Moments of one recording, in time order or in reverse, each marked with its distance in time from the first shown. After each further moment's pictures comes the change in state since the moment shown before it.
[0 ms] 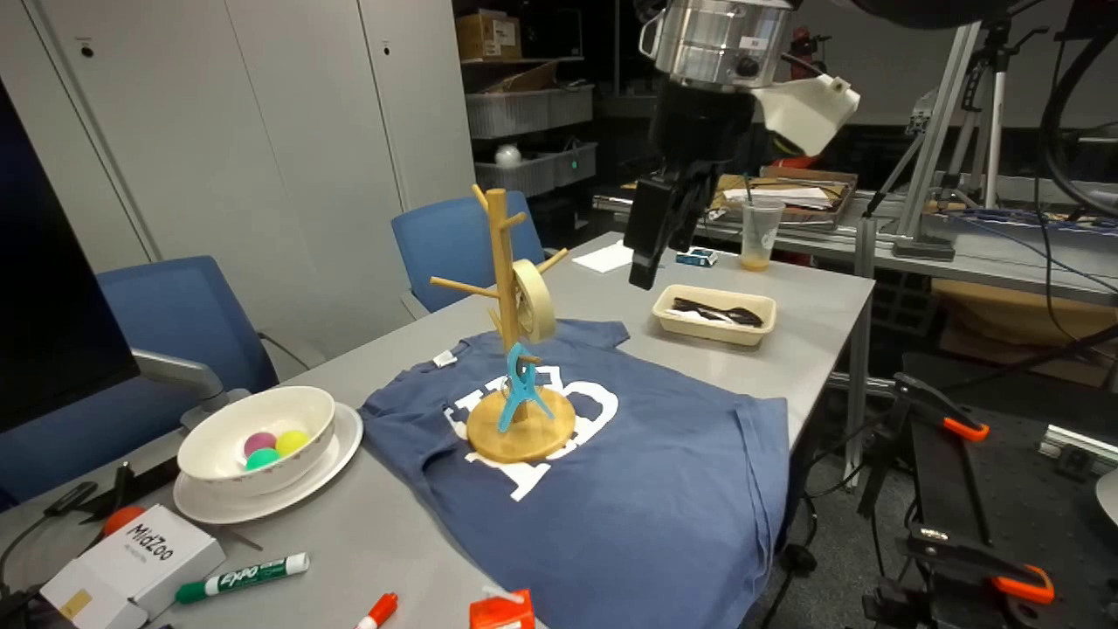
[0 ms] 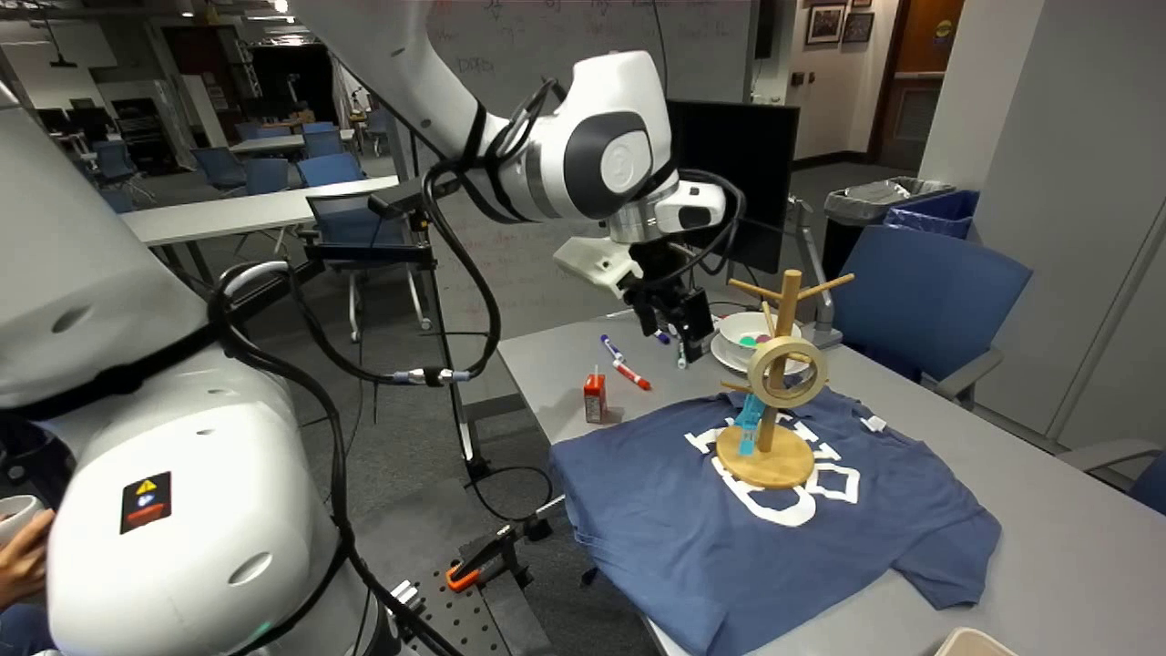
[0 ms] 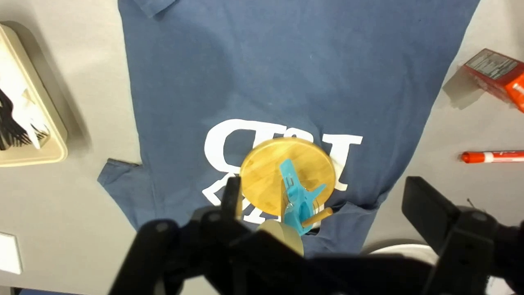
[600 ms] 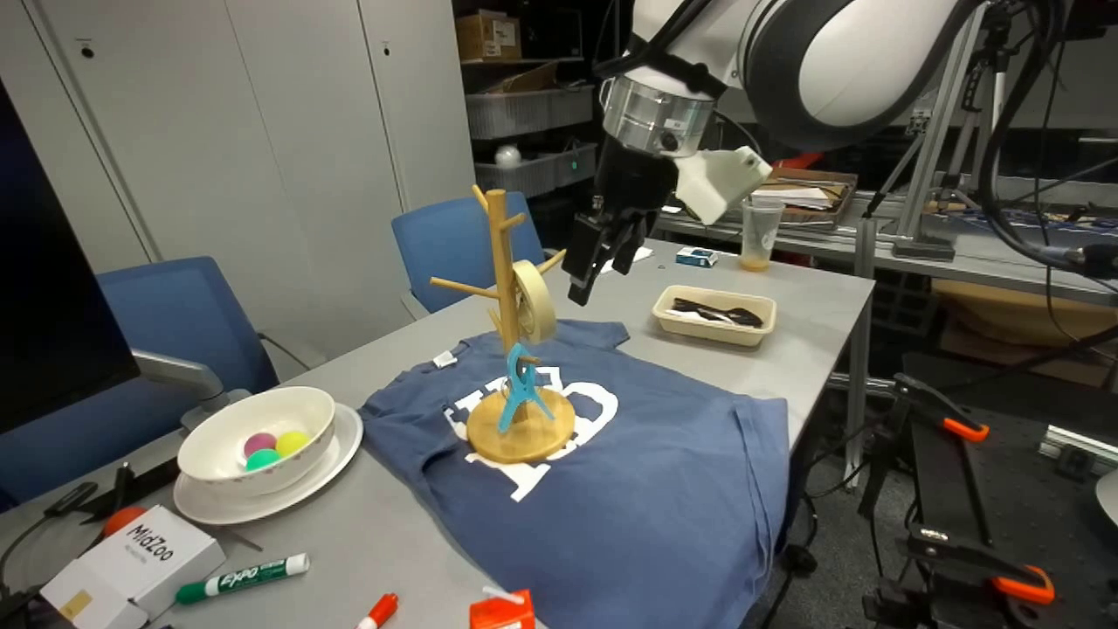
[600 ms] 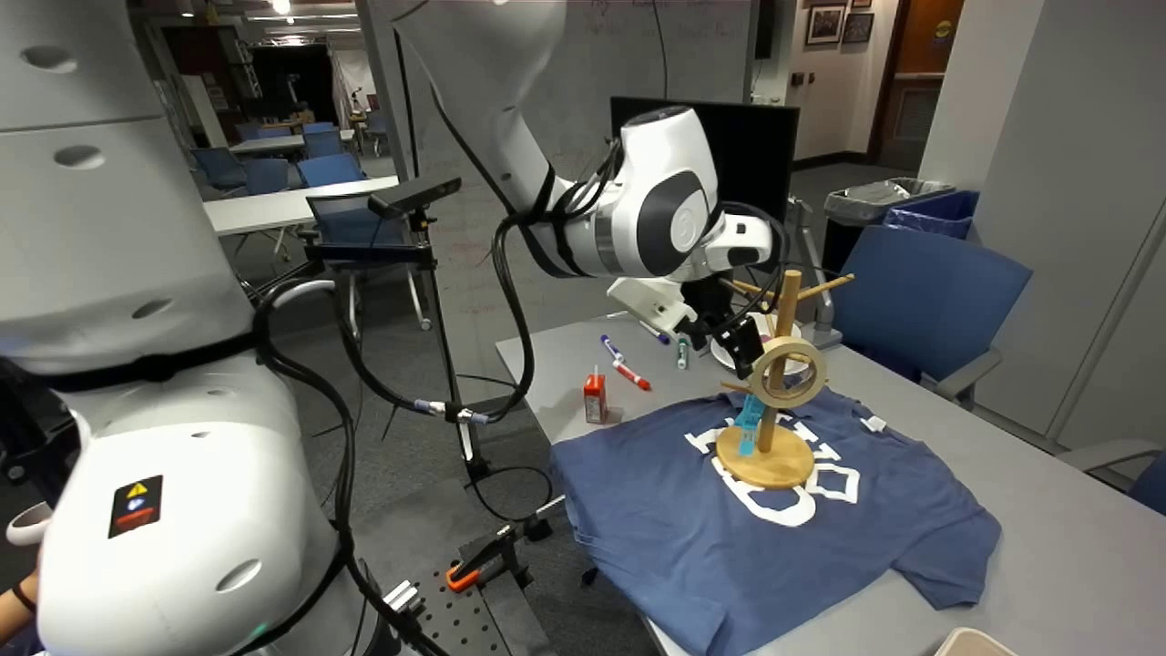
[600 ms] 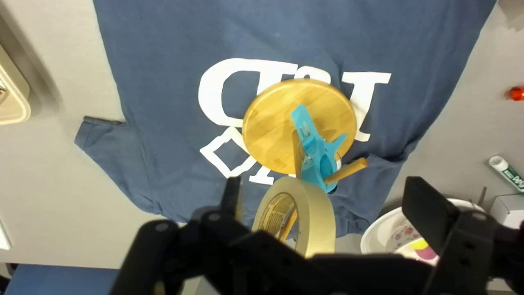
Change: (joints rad) arm -0.038 0.246 -0.059 0.094 -0.181 0.273 0.112
